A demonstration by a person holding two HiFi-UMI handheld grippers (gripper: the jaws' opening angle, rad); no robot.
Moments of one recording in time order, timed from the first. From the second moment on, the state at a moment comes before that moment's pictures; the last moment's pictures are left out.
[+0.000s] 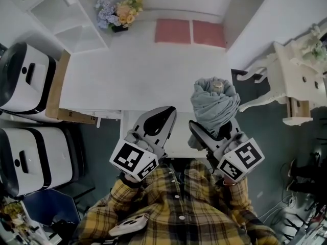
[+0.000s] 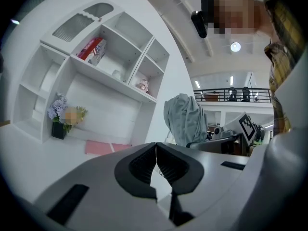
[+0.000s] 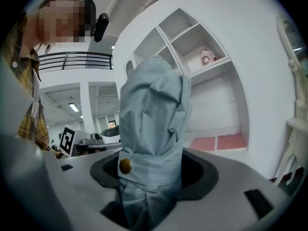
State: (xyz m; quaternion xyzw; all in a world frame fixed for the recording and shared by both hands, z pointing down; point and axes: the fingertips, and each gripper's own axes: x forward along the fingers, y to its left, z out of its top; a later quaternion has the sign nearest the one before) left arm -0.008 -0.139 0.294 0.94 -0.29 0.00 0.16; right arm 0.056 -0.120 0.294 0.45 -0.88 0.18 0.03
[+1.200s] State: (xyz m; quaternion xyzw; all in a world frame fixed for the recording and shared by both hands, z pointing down) left arm -0.018 -0.125 0.443 0.93 -0.29 0.13 0.21; right arm 0.053 -0.092 0.469 0.35 -0.88 0.17 0.28
